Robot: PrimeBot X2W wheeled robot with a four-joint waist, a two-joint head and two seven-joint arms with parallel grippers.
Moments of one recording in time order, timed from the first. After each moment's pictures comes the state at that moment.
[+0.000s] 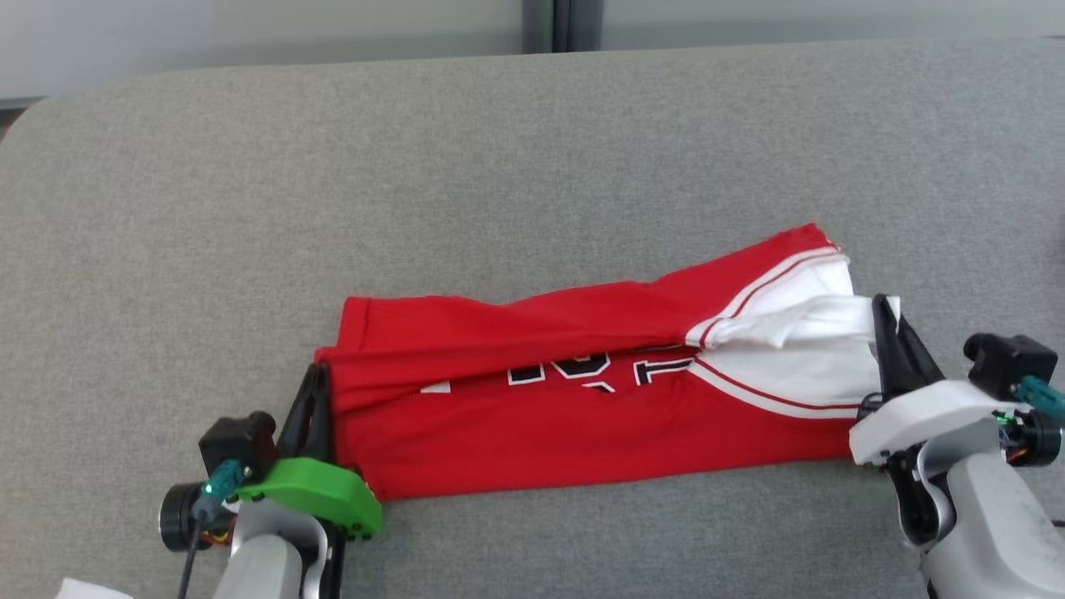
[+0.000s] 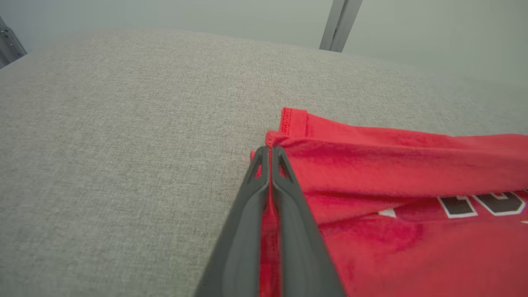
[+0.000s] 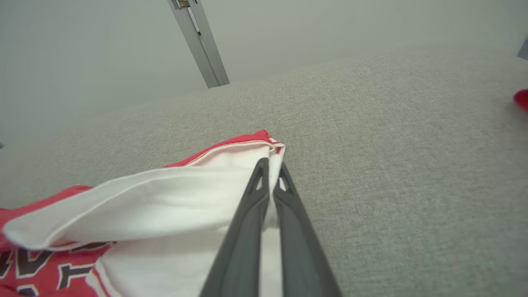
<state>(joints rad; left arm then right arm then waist) -0.26 0.05 -0.13 0.53 -0.29 -0.06 -0.26 -0.35 -0.14 -0.04 0.54 0.36 0.13 -0.26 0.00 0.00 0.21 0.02</state>
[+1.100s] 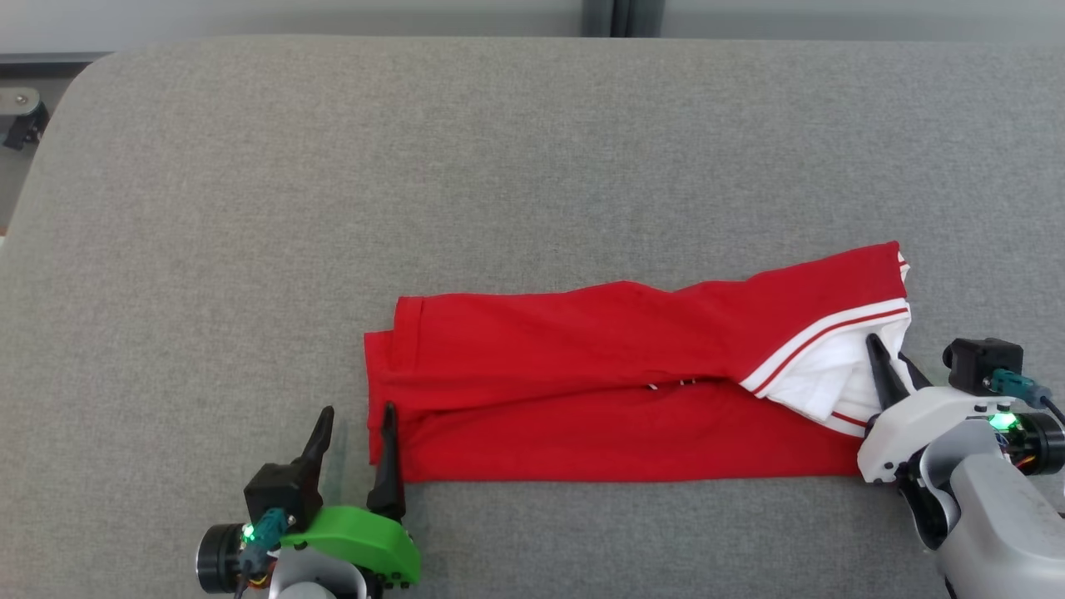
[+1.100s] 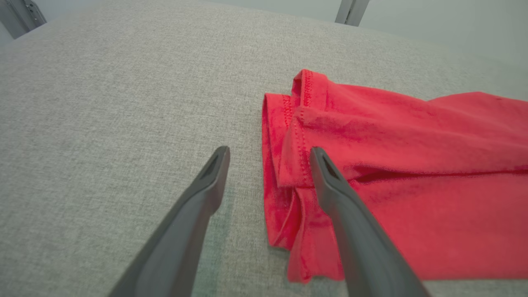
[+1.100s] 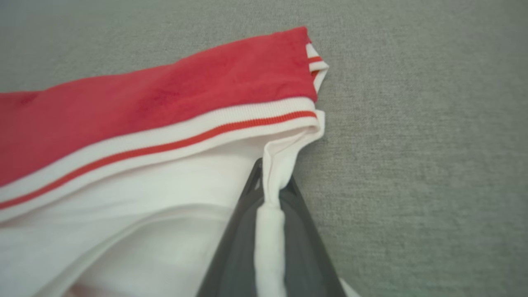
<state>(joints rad) -0.12 0.05 -0.25 0.41 -0.32 0.02 -0.26 -0.45 -0.20 0.07 0.85 0.34 0.13 -0.22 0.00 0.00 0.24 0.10</state>
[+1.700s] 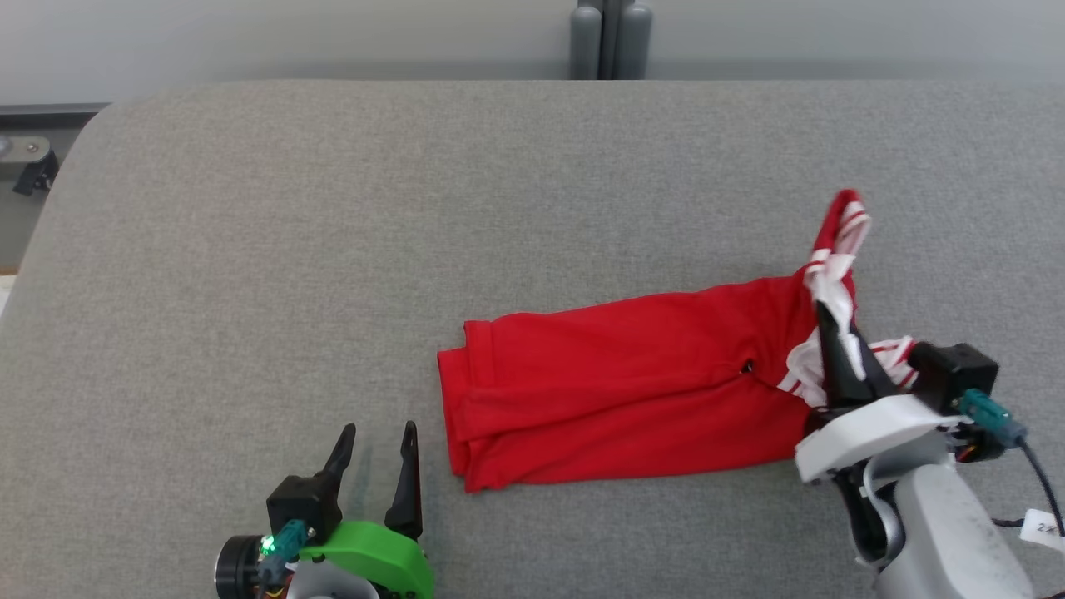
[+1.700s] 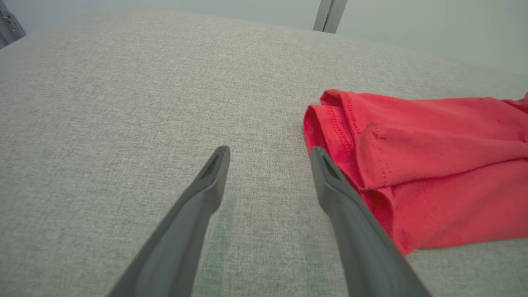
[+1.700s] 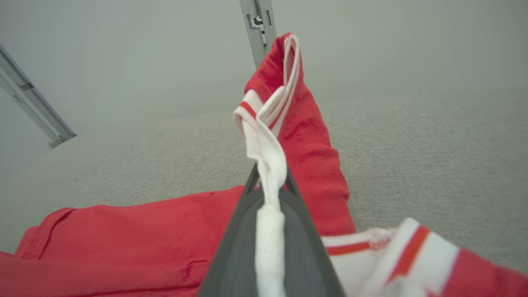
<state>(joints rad) -0.11 0.05 -0.29 0.44 -0.33 0.00 -0.26 -0.29 -0.08 -0.01 0.41 0.28 0.13 -0.26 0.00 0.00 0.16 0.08</state>
